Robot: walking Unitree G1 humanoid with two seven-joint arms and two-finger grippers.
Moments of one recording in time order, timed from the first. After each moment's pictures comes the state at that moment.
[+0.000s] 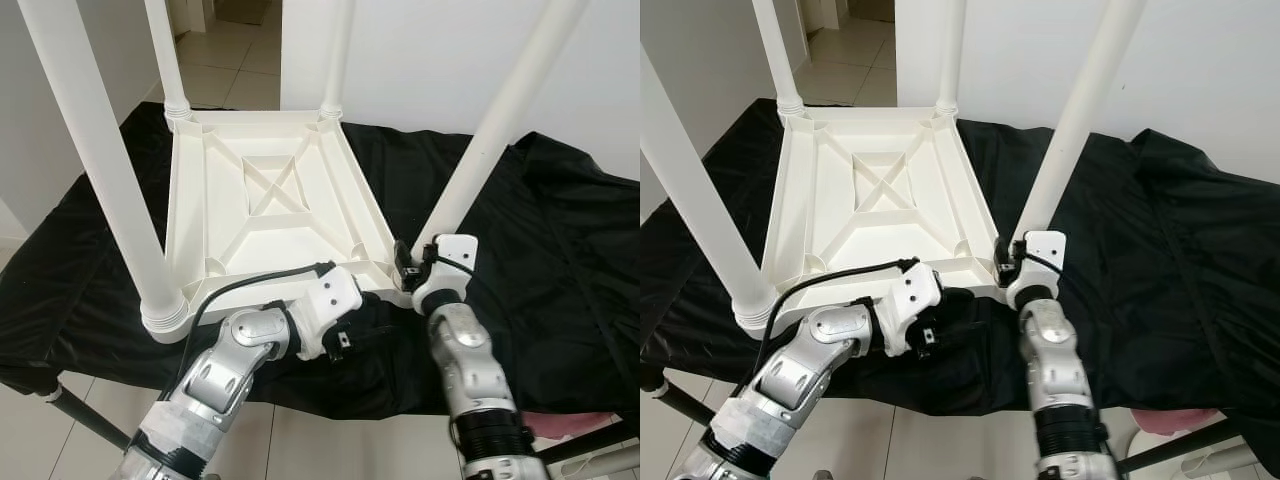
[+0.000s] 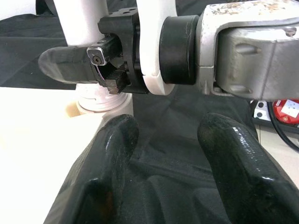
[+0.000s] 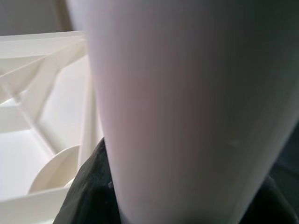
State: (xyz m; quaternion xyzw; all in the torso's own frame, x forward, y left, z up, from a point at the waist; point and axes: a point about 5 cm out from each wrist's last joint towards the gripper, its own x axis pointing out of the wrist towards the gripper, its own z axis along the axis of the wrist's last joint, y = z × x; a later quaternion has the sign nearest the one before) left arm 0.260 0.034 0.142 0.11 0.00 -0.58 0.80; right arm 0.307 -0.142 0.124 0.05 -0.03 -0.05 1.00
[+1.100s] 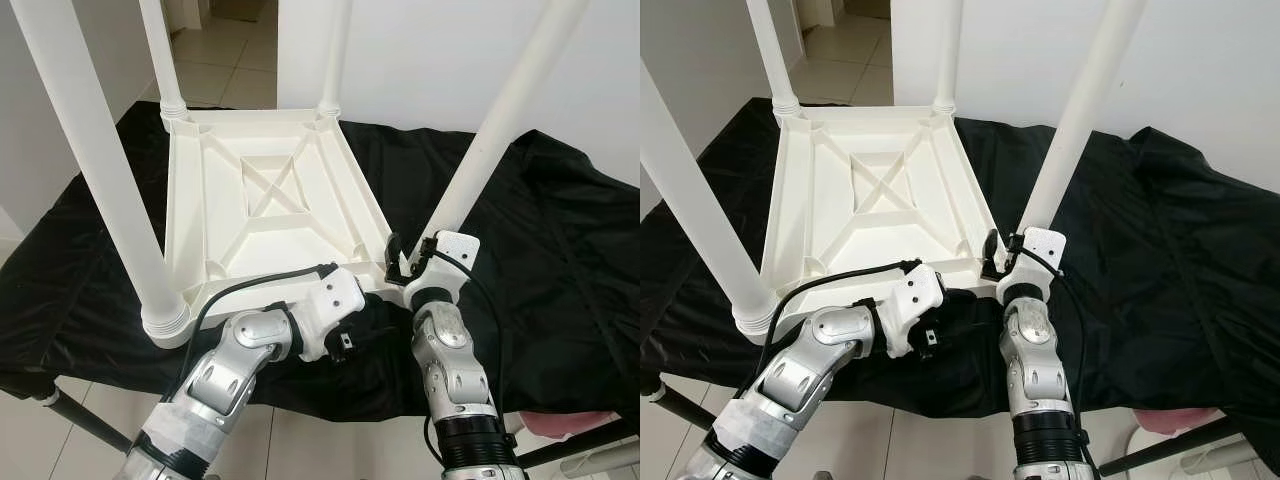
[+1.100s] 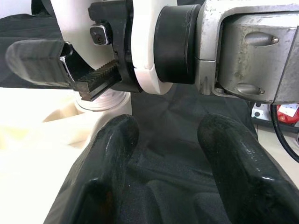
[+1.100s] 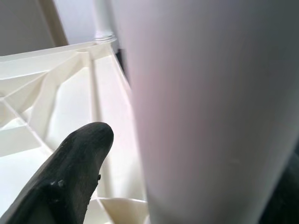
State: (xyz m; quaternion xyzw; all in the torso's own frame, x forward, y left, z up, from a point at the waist) left arm 0.259 0.031 0.142 0.11 0.00 -0.59 0.80; right arm 0.302 -0.133 0.133 0.07 -0.04 -0.03 1.00
